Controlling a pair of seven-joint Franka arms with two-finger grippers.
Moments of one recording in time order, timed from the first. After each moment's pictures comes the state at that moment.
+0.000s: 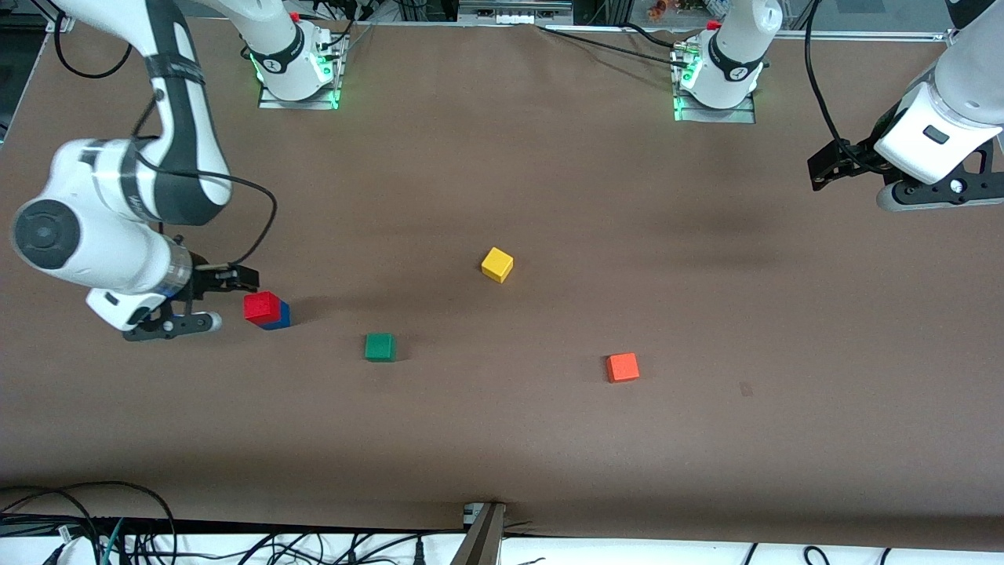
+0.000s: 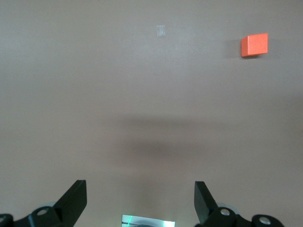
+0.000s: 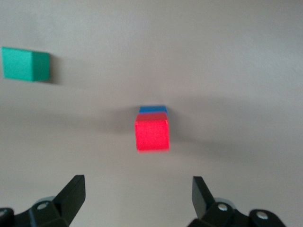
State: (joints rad) left arm -0.06 0.00 -0.08 -1.59 0.08 1.47 -0.19; right arm 0.46 0.40 -0.43 -1.58 0.14 1.80 -0.15
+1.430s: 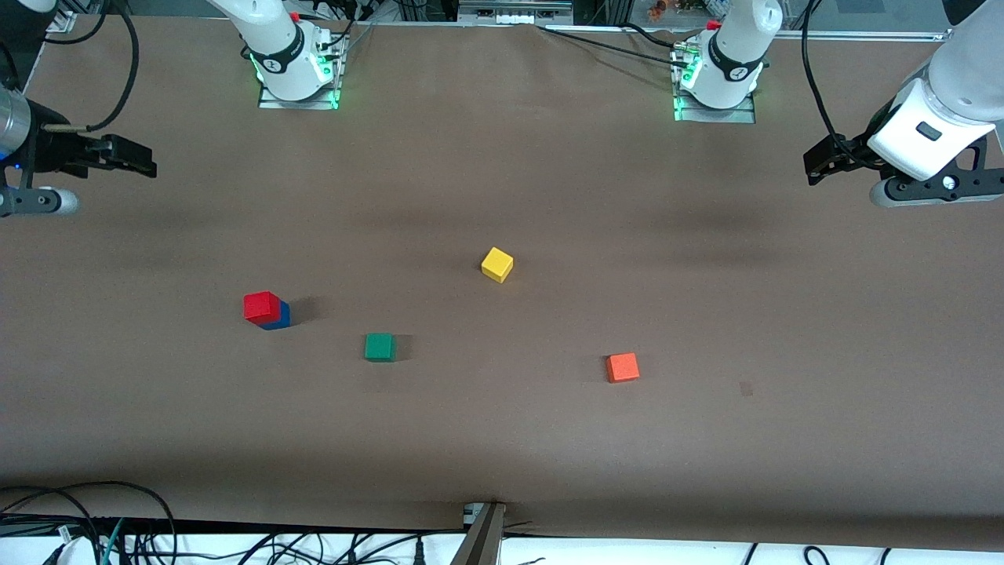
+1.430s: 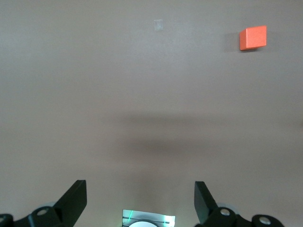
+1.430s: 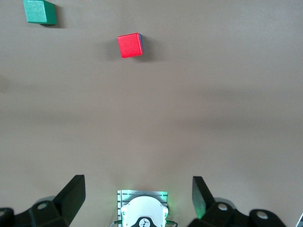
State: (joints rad) left arm -0.06 0.00 -0.09 -1.59 0.08 1.45 -0.19; right arm 0.10 0.06 -0.08 -1.51 -0.02 1.36 -0.01
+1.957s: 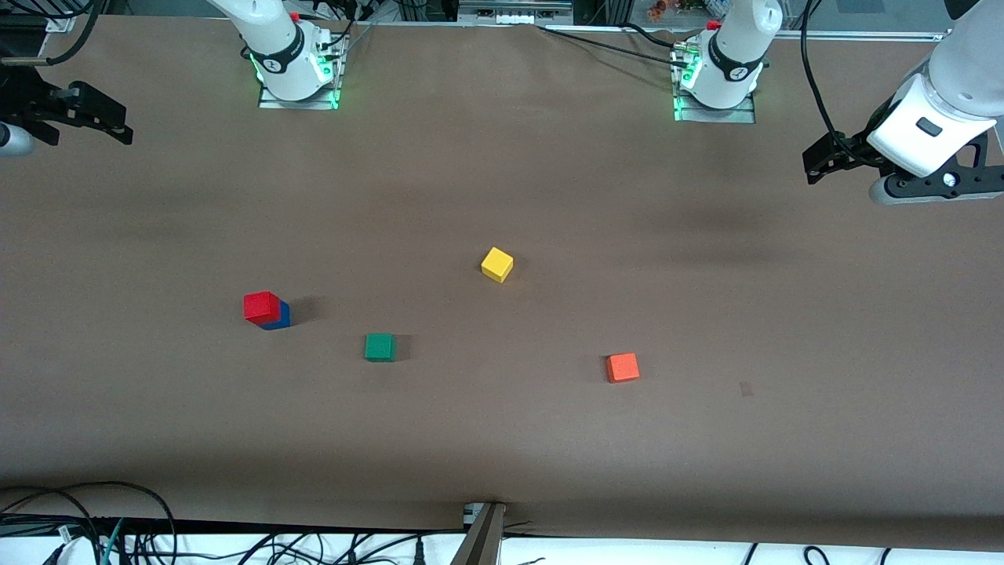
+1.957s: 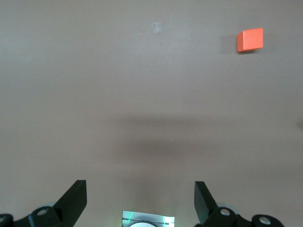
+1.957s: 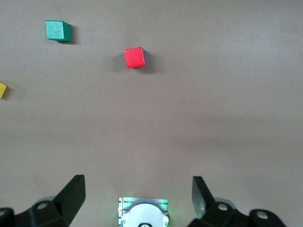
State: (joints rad) left arm -0.06 0.01 -0.09 -1.58 0.08 1.45 -0.19; right arm 0.10 -0.05 -0.07 -1.53 -0.02 1.37 -0.01
